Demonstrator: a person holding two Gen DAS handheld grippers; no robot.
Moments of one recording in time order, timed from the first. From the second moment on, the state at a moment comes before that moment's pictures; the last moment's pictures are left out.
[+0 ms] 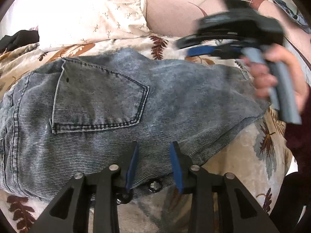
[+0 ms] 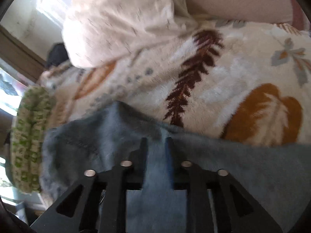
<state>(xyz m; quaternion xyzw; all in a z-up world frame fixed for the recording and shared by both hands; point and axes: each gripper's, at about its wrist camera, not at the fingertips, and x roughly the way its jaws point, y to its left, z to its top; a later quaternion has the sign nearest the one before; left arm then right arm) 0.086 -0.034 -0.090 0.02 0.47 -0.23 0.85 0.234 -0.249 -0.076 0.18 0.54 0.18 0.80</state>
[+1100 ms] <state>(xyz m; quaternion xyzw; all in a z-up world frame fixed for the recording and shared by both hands) 0.187 -0.262 -0.037 0.17 0.45 -0.33 0.81 0.015 -0.542 -0.142 0.66 0.38 -0.07 0.65</state>
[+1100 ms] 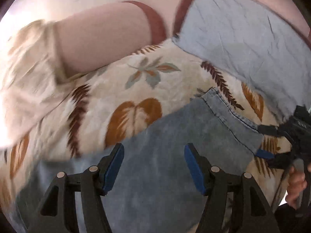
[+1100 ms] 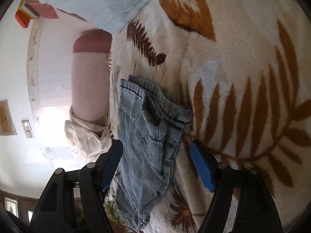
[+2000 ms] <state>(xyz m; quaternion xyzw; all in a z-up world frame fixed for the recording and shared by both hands) 0.232 -0.416 -0.097 0.22 0.50 -0.55 0.64 0.035 -0.527 -0.142 0.59 0.38 -0.12 0.70</state>
